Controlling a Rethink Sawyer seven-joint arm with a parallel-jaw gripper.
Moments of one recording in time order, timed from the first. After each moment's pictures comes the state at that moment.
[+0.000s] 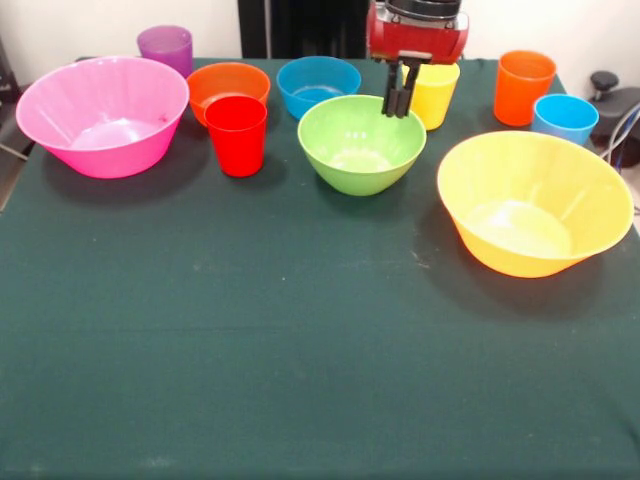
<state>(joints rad) -0.03 -0.65 -0.11 1.92 0.00 0.13 1.66</state>
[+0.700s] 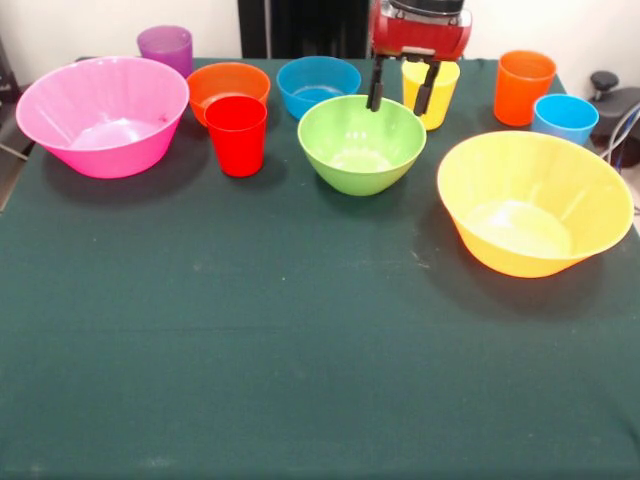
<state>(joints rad) 0.00 -0.65 -0.14 1.92 0.00 0.13 1.66</state>
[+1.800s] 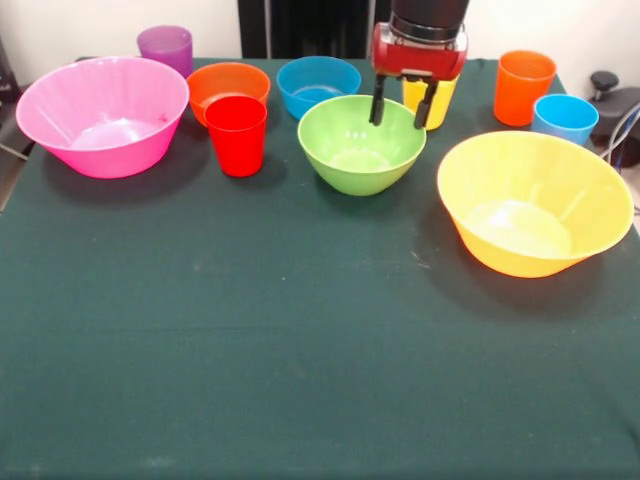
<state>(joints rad) -0.01 -0.56 -0.11 1.92 0.03 0.13 1.66</state>
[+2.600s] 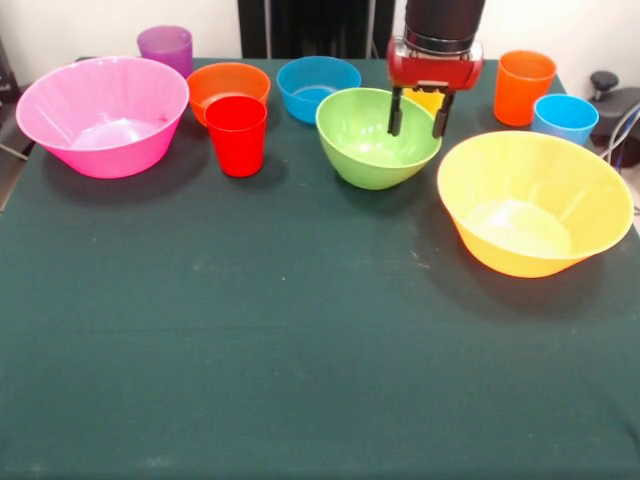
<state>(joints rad) -0.04 -0.55 -0.05 1.92 0.05 0.12 1.66</state>
